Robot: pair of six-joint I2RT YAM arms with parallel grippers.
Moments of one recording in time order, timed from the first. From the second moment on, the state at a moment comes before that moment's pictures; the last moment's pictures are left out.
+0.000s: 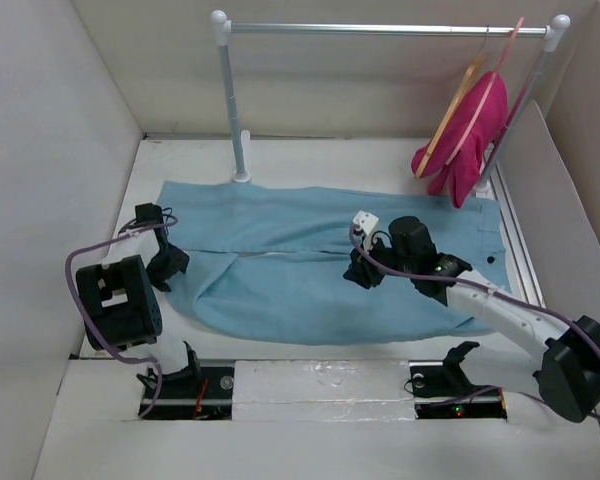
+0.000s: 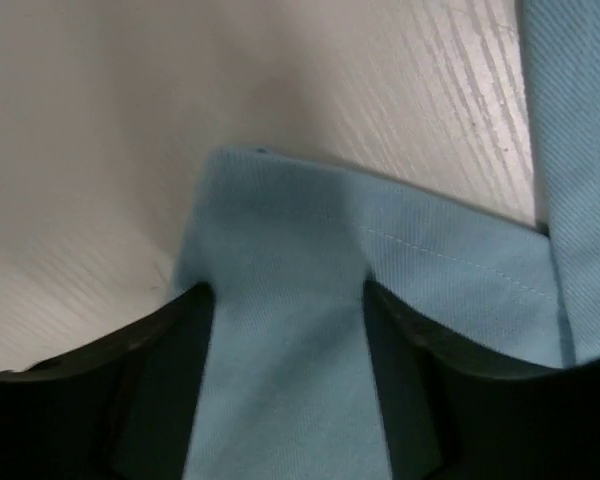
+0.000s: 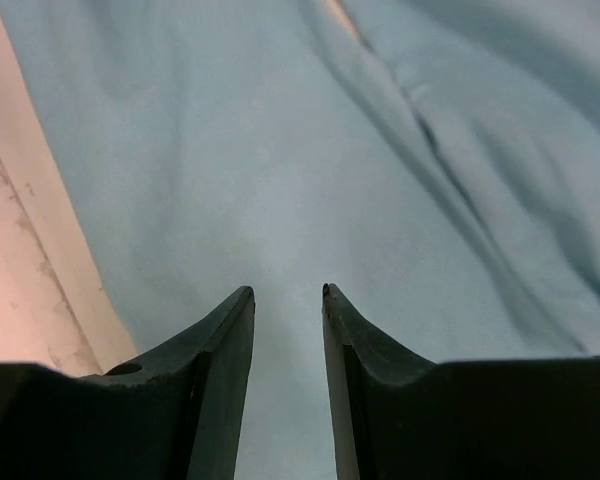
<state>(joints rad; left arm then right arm) 0.24 1.54 0.85 -0.65 -0.18 -0.75 0.64 1.14 0.69 -0.15 -0.41 -0.06</state>
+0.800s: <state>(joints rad) 0.47 1.17 0.84 -0.66 -0.29 -0.91 0.36 1.22 0.77 -0.26 -0.51 -0.22</state>
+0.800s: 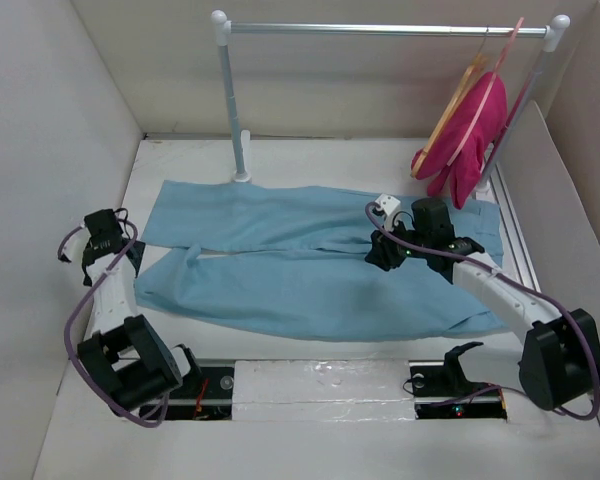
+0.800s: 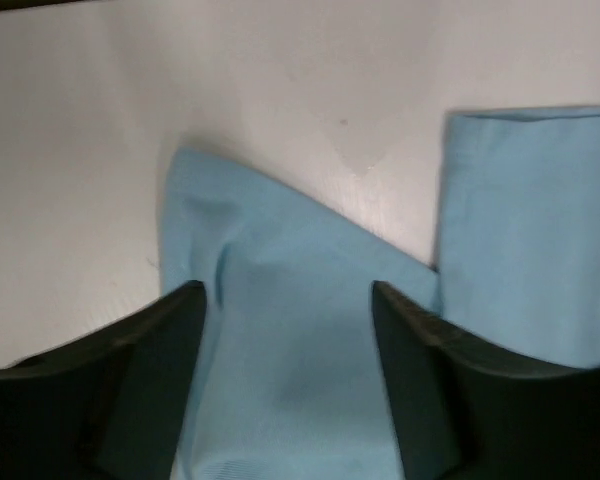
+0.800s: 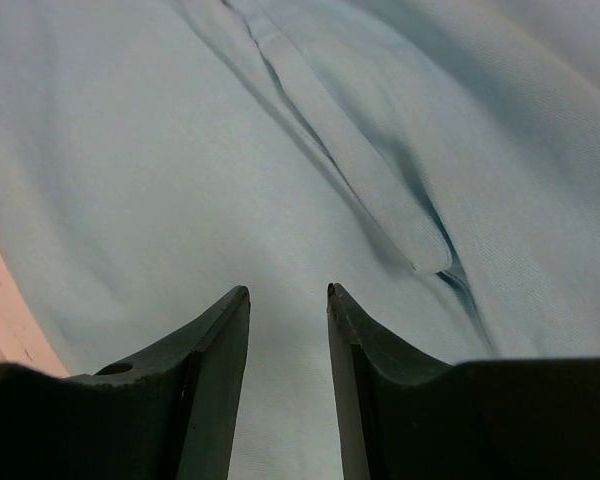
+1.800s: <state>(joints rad) 0.72 1.39 0.67 -0.40 -0.07 -0.75 0.38 1.21 0.78 -0.31 -0.52 -0.24</state>
